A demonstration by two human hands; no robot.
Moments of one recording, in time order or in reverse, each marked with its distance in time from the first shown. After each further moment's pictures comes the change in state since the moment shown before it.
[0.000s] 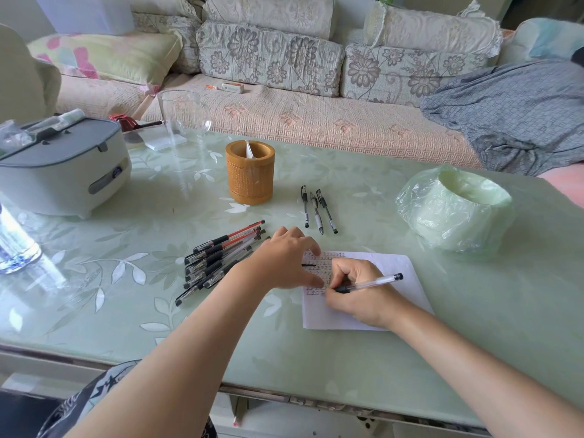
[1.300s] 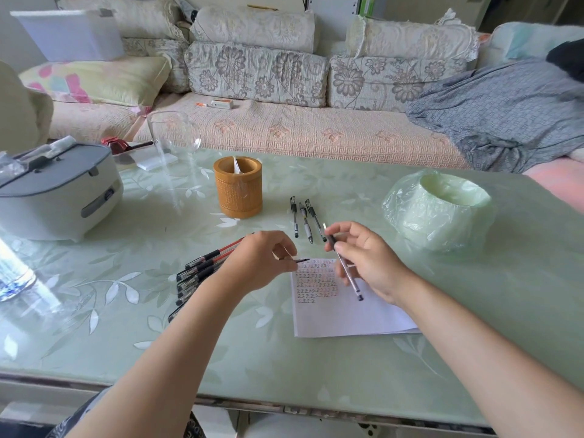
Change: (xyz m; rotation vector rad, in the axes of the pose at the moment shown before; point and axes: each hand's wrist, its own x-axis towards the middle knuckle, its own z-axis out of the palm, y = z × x) left_hand -0.014 0.000 -0.028 -0.273 0.163 -0.125; right_hand 0.020 -0.023 -0.040 0.463 0.109 0.127
